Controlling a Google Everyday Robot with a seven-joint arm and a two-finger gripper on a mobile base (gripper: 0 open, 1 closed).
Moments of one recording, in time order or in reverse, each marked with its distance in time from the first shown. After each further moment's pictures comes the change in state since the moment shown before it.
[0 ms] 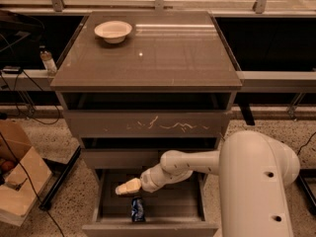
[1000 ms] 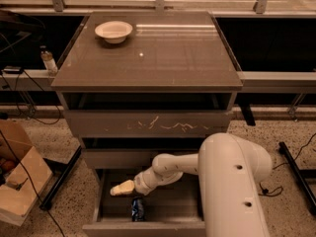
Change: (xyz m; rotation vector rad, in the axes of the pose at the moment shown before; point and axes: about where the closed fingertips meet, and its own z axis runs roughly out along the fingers) arm -0.010 -0.018 0.057 -0.006 0.026 0.052
